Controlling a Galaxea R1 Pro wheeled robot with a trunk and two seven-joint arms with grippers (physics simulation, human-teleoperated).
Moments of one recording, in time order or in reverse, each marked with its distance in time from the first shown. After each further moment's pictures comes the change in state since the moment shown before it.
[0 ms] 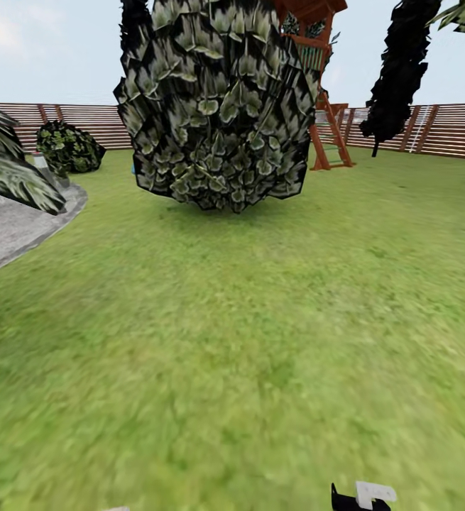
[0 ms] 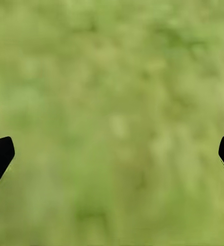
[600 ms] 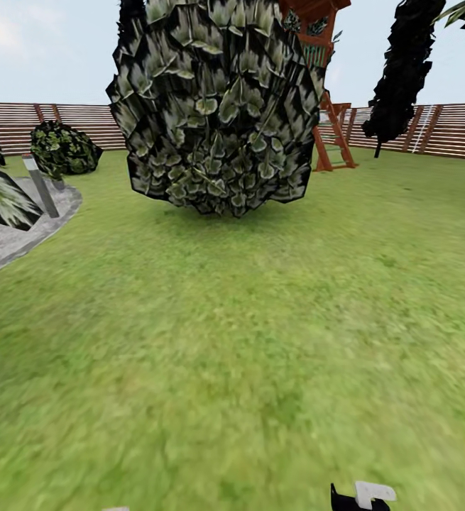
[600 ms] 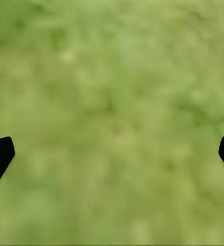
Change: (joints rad) left arm 0.000 0.000 0.000 0.000 0.000 0.000 0.000; right arm 0.000 0.000 0.000 0.001 0.012 0.000 0.001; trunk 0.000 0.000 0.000
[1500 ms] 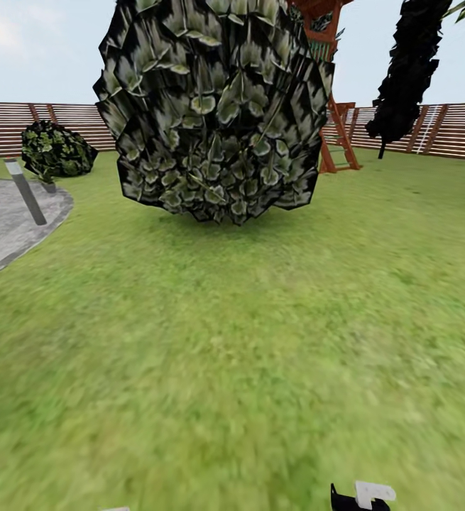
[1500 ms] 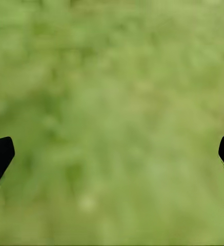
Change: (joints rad) left arm 0.000 0.000 0.000 0.000 0.000 0.000 0.000; right arm 0.000 0.000 0.000 0.000 0.000 0.000 0.000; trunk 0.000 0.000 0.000
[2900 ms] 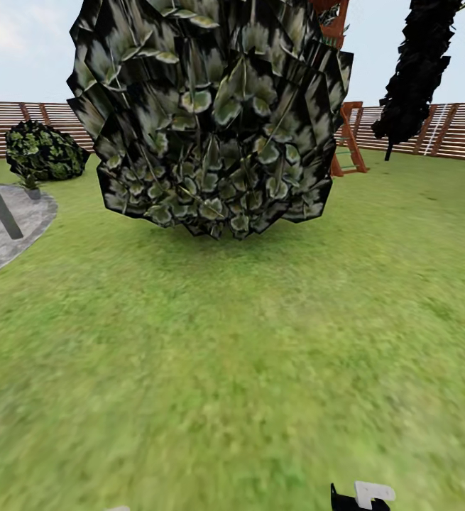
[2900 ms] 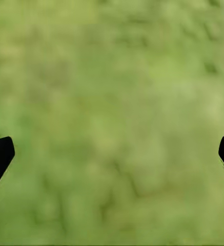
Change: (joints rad) left arm 0.000 0.000 0.000 0.000 0.000 0.000 0.000; right arm 0.000 0.000 0.000 0.000 0.000 0.000 0.000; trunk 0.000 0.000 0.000
